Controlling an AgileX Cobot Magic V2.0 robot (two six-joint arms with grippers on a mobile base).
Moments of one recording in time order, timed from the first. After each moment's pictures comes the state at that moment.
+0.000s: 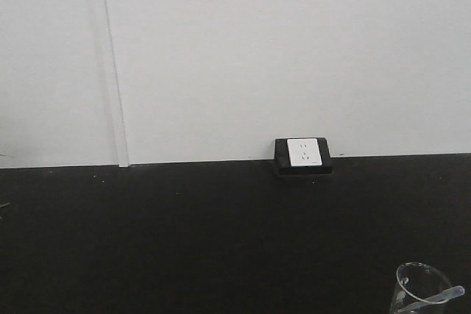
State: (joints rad) left arm -0.07 -0.01 0.03 -0.02 0.01 0.05; right arm 0.12 -0.01 0.03 -0.13 0.20 0.07
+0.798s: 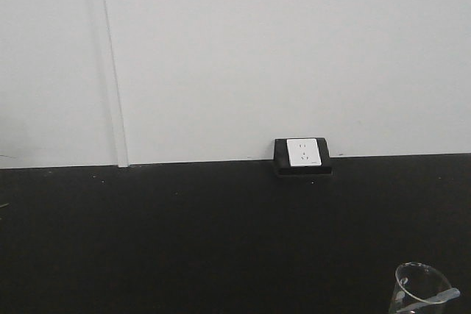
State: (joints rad) left arm -0.07 -0.01 0.03 -0.02 0.01 0.05; right arm 0.12 -0.01 0.03 -0.17 0.20 0.07
